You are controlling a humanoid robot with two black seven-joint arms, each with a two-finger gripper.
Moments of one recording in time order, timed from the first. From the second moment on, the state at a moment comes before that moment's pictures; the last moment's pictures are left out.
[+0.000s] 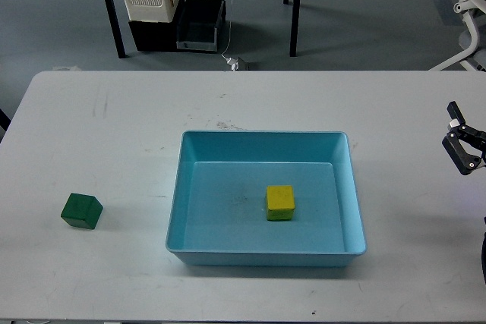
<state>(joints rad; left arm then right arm) 0.31 0.42 -1.82 -1.63 -0.27 -0.49 -0.15 -0.13 -0.06 1.80 1.64 0.17 0.25 -0.37</state>
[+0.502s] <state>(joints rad) 0.26 1.03 -1.74 -1.74 -0.02 -0.46 -0.04 -0.22 0.00 1.80 1.64 0.17 0.30 -0.32</state>
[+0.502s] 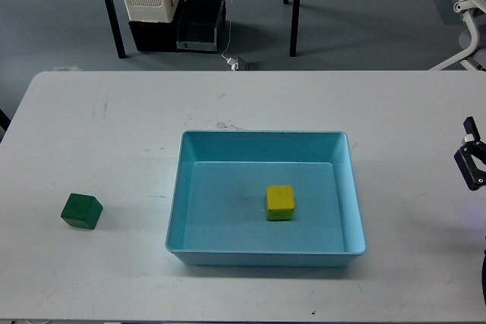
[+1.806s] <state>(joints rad) -1.27 1.04 0.27 -1.63 1.18 -0.49 0.12 -0.25 0.00 1.76 1.61 0.16 0.30 -0.32</state>
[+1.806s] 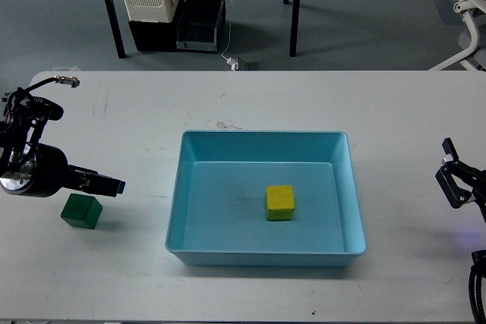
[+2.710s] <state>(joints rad) -1.24 0.97 0.38 -1.50 1.31 -0.49 0.10 -0.26 0.00 1.76 1.61 0.16 0.30 -0.32</state>
